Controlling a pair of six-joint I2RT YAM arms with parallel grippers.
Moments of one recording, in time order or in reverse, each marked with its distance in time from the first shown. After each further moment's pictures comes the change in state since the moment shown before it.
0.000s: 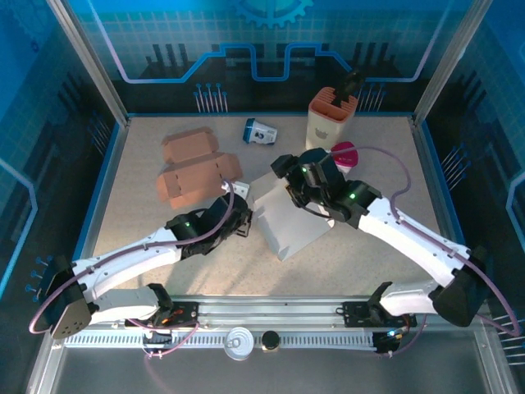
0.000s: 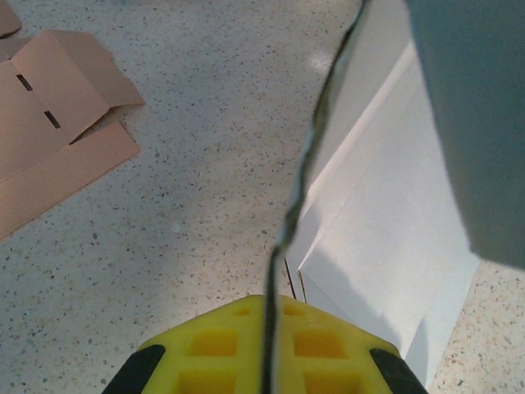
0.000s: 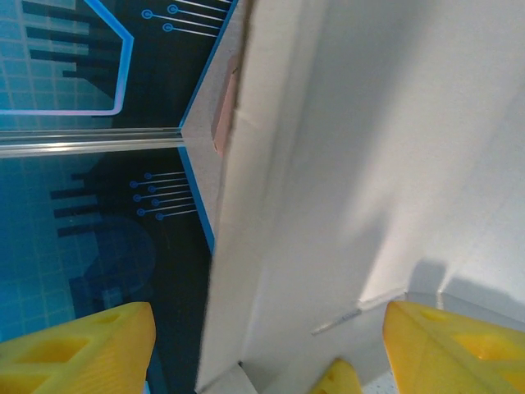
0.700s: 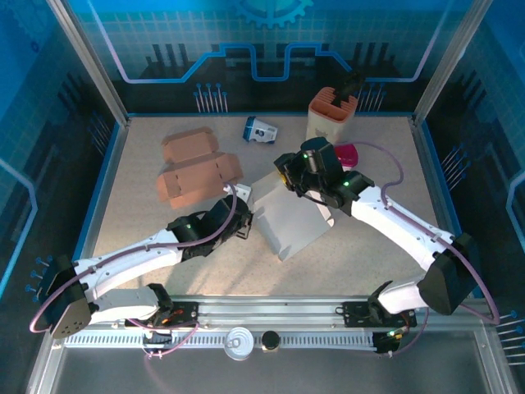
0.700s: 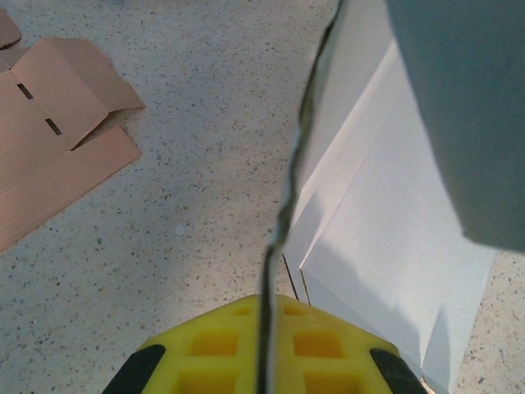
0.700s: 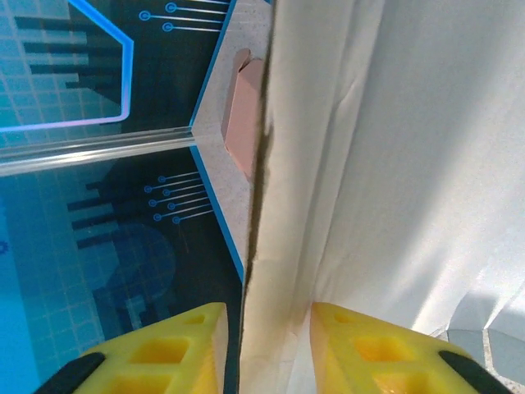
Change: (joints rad) left arm -0.007 0.000 -0.026 0.035 -0.011 0.039; right arm -0.110 0.095 0.003 0.112 -0.155 0.019
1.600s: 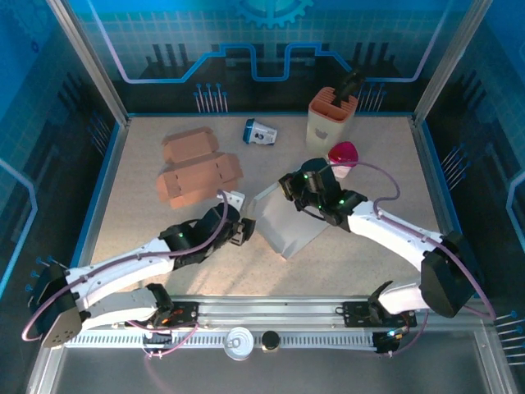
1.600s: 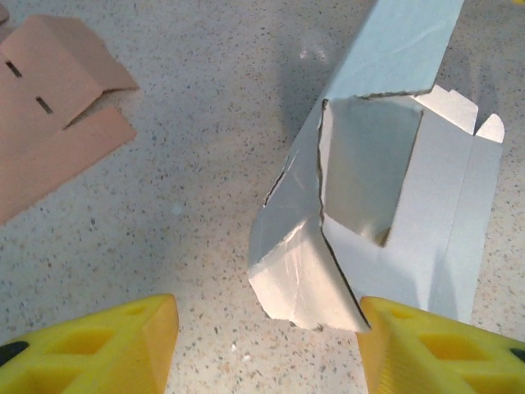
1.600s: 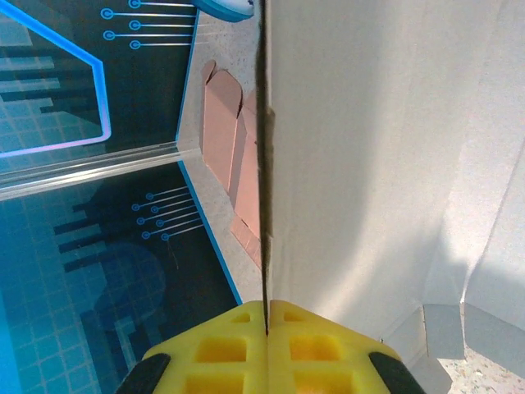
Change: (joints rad) left arm 0.000 -0.108 -0.117 0.037 0.032 -0.011; right arm 0.011 -0.022 -0.274 0.271 0.034 0.080
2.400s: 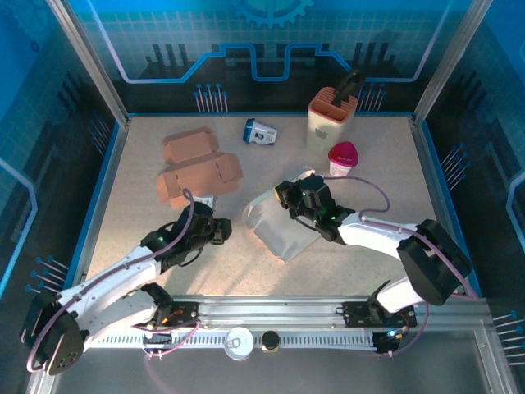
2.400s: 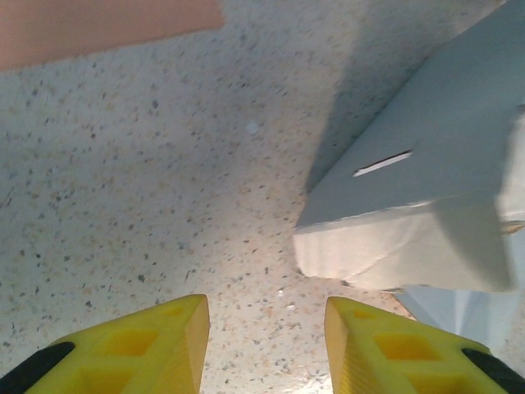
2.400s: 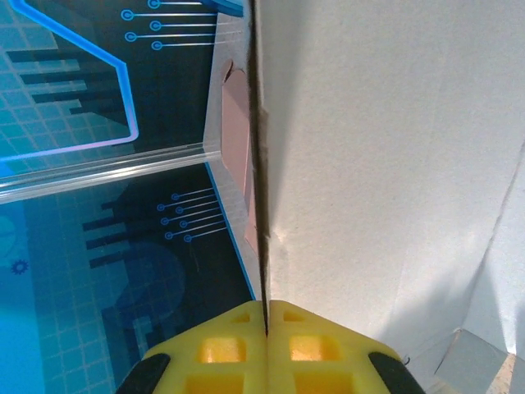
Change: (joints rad) left arm 0.274 -0.112 -0.171 -0.010 0.236 -0.205; right arm 0.020 0.106 -0.214 0.452 0.019 0.032
